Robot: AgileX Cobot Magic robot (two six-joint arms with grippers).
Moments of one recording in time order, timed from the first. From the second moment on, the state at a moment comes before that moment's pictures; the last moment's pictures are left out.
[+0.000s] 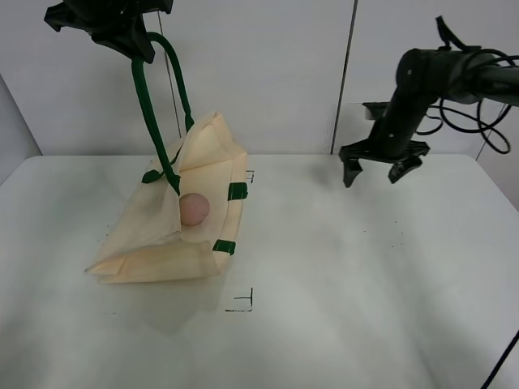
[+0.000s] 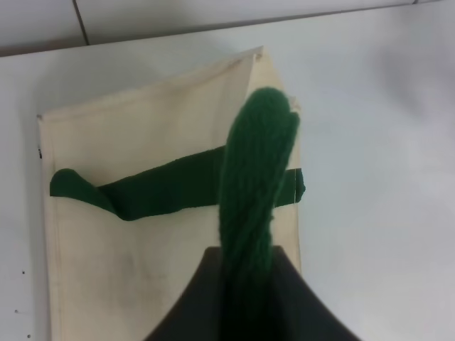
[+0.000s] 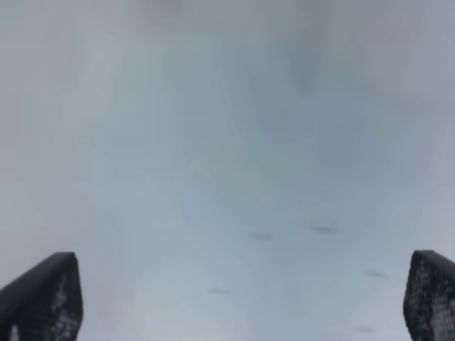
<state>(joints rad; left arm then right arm) -0.27 1.88 -2.14 -0.06 1.17 -0.12 0.10 2.24 -1.90 0.09 1.08 -0.09</state>
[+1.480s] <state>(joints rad) -0.27 1.88 -2.14 -0.06 1.17 -0.12 0.01 1.02 -0.83 0.08 1.20 -0.11</state>
